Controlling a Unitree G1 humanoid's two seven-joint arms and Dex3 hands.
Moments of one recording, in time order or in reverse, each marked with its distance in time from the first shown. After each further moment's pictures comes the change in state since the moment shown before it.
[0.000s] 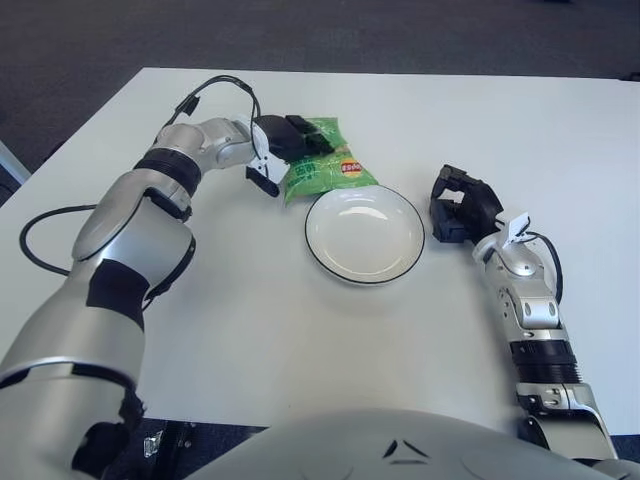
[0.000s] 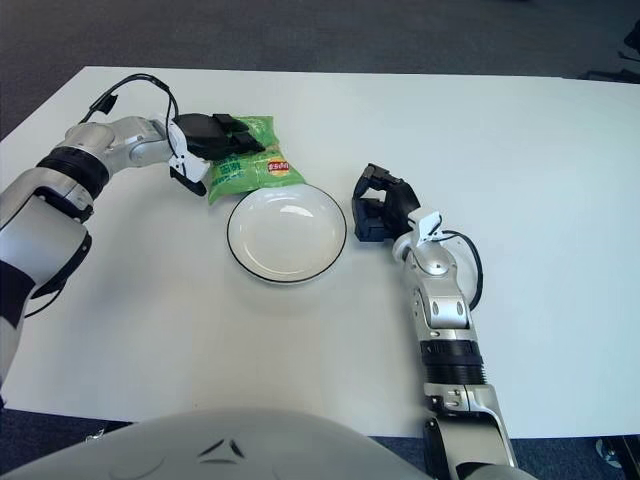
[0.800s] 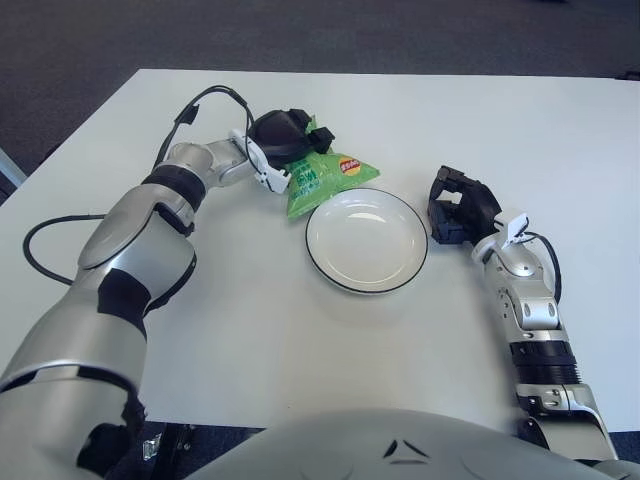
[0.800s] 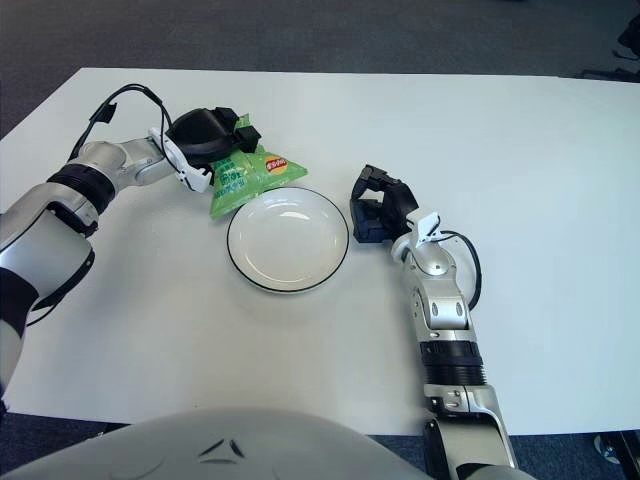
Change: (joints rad) left arm 0.078 -0.003 -0.087 0.001 0.109 0.113 0.595; right arm 0.000 -0.001 0.003 0.001 0.000 -0.002 0.017
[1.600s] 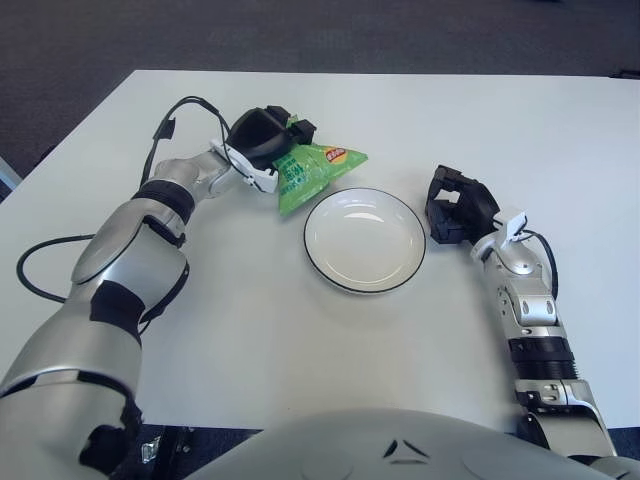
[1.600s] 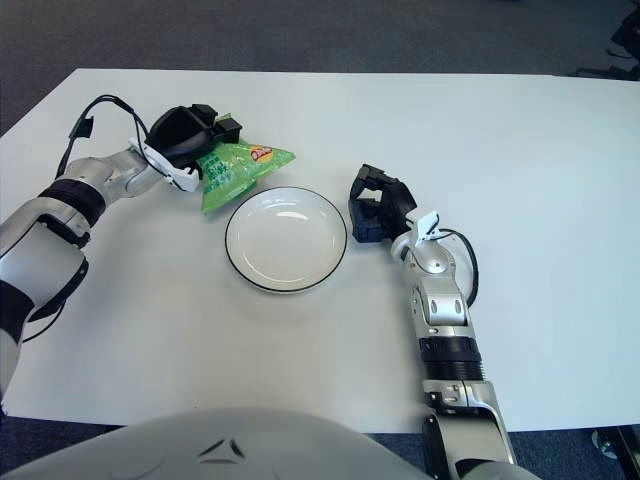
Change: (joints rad) left arm 0.068 0.050 0.109 0.013 -0.078 -0.007 0.124; right arm -0.024 0.000 -0.003 0.050 0.001 -0.042 0.022
